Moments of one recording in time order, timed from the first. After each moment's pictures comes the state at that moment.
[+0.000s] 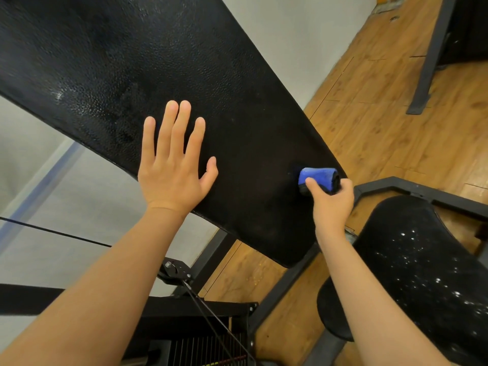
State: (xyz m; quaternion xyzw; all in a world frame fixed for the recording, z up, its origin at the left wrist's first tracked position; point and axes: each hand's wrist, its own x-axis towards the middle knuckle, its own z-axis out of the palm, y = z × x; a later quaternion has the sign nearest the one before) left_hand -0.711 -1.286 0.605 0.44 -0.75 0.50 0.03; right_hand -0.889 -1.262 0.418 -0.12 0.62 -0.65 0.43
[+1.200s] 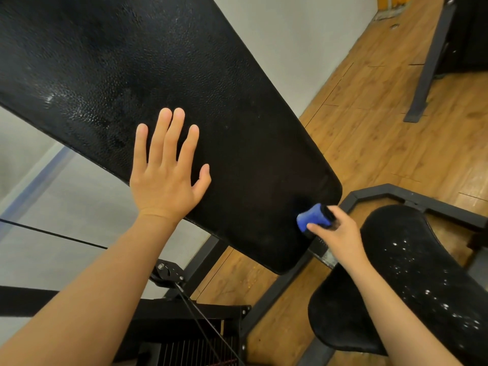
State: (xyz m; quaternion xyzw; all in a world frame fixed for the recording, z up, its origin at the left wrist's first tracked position) left_hand -0.712 -1.287 0.603 0.44 -0.74 0.51 0.02; right_hand -0.927 -1.231 0.357 -0.38 0.59 -0.50 0.51
